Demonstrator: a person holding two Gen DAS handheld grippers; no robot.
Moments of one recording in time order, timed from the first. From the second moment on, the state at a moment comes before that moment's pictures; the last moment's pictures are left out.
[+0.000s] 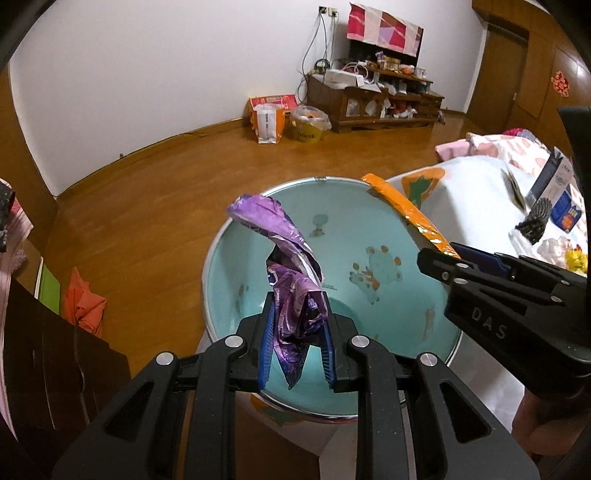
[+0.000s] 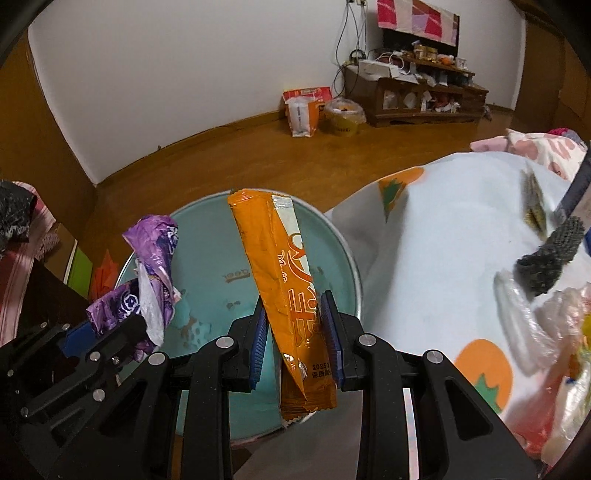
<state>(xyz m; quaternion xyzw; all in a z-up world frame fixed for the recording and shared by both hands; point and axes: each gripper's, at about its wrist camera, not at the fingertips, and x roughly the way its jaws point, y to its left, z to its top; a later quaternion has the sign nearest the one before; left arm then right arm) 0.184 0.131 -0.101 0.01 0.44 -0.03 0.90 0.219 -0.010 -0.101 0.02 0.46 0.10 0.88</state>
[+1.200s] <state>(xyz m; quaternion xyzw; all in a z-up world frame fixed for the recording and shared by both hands) 0.099 0.067 -0.038 0.04 0.38 -0.01 0.92 0.099 -0.129 -0.010 0.07 0.36 0.00 0.93</state>
